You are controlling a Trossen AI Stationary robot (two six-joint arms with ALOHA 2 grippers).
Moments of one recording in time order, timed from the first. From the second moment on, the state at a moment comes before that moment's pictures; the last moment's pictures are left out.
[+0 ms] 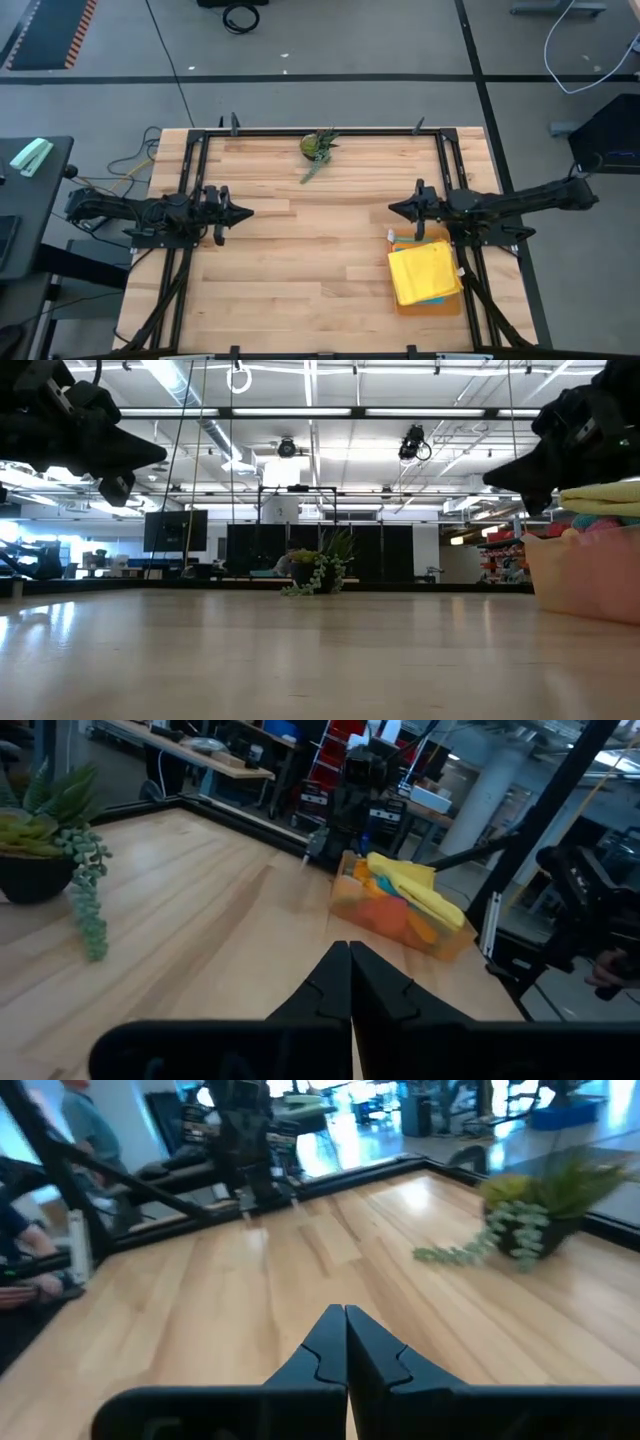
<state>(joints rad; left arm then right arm) -0.13 0.16 0.01 0.11 -0.24 -0.41 0.08 0.38 0.01 0.26 0.23 0.24</state>
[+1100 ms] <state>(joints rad) -0.13 0.16 0.01 0.09 -0.24 -0.33 0.07 0.21 0.01 0.04 0.21 0.34</state>
